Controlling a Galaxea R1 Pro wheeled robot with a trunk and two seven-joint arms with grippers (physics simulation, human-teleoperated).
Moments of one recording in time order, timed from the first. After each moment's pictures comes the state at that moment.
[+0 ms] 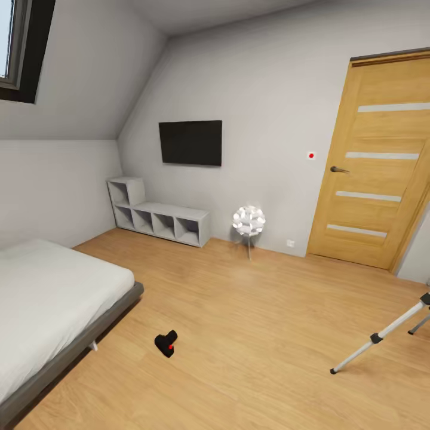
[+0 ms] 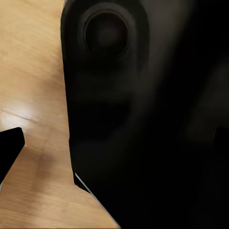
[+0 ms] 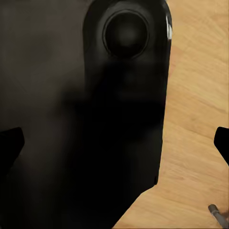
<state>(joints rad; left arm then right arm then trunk) 0.00 0.00 0.00 0.00 0.00 0.00 0.00 0.00 0.00 0.00 0.00 0.00 0.00 0.00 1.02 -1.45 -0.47</state>
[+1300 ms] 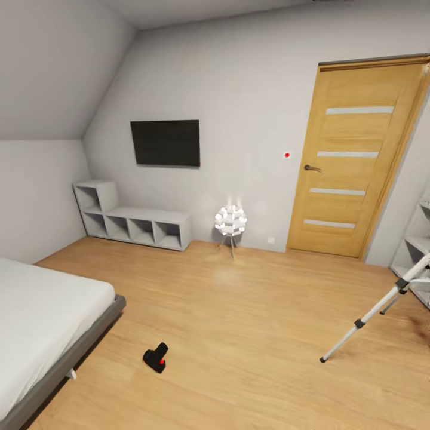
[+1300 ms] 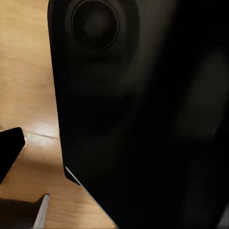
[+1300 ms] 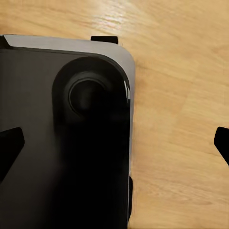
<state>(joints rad) 0.01 -0.01 0.00 -0.02 0.01 0.04 0.00 -0.03 -0.05 0.00 -0.02 0.01 -0.09 0.01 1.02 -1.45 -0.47</state>
